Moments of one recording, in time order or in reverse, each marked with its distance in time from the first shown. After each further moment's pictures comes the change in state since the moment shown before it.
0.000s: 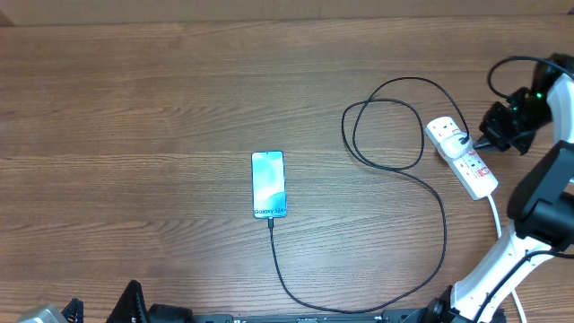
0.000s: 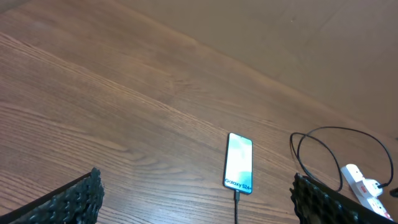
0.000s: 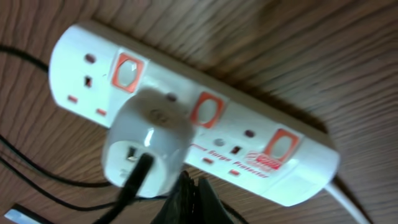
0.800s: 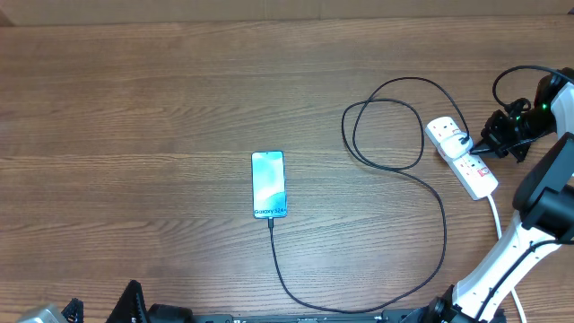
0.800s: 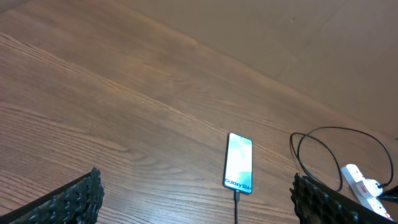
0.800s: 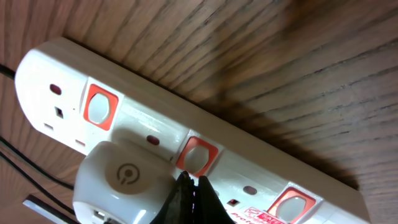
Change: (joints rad) left arm 0.000 0.000 0.000 0.000 0.000 0.000; right arm -0.047 0.106 -0.004 0.037 -0.112 -0.071
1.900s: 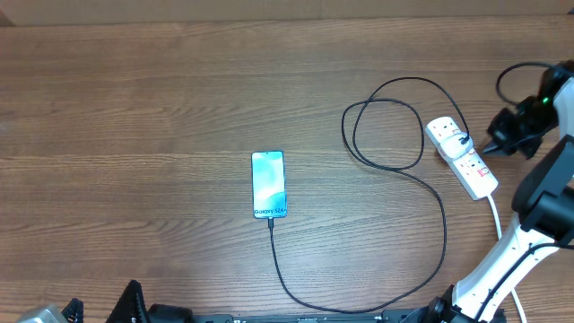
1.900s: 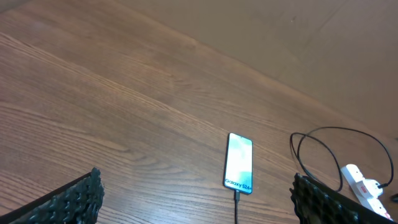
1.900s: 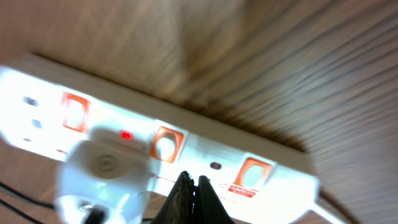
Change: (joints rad) left arm 0.000 0.000 0.000 0.000 0.000 0.000; right arm 0.010 -0.028 0.064 -0.049 0.150 0.121
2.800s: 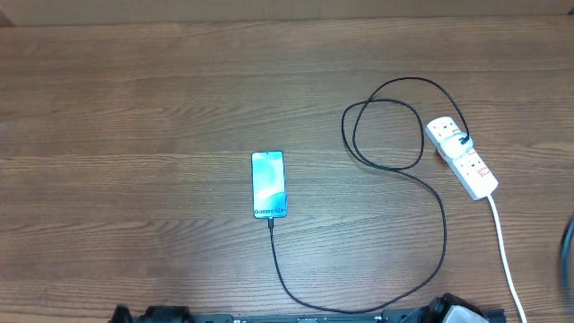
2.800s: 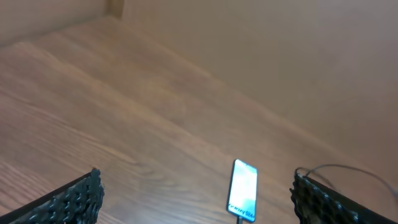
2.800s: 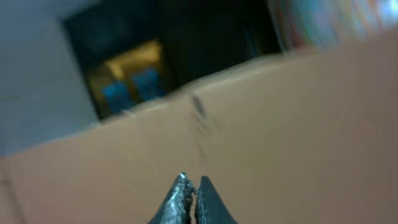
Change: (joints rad) left arm 0.138 -0.145 -0.001 0.000 -0.002 0.000; right arm -0.008 -1.064 0.291 0.837 -0.372 0.326
